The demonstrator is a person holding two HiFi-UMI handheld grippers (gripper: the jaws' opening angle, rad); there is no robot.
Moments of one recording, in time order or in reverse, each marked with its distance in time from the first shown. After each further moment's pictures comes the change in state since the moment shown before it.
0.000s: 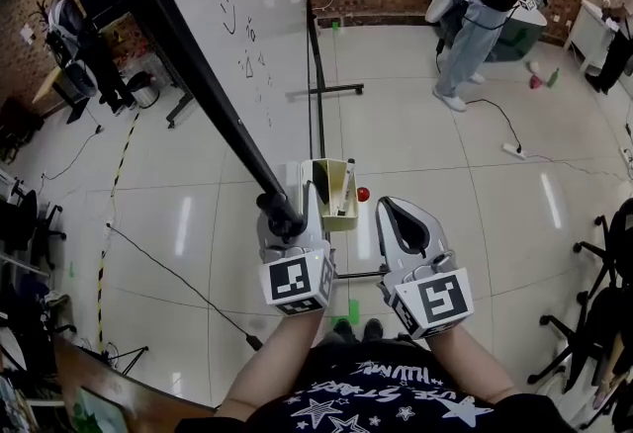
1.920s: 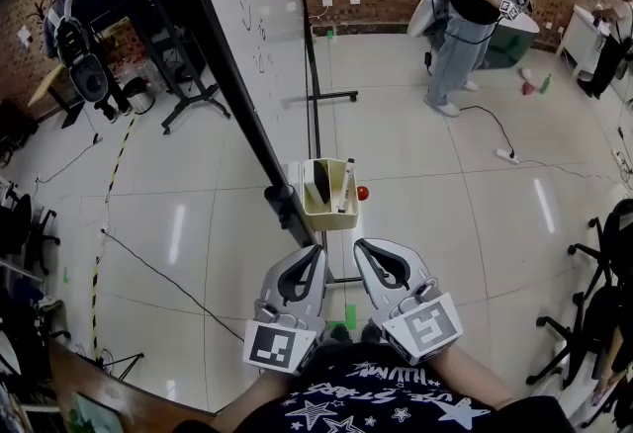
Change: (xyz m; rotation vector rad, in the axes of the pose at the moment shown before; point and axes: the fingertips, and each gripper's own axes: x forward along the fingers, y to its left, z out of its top) left arm -0.105 -0.047 0.004 0.007 0.069 -0.366; right arm -0.033 0.075 -0.023 -0.006 0.082 0.209
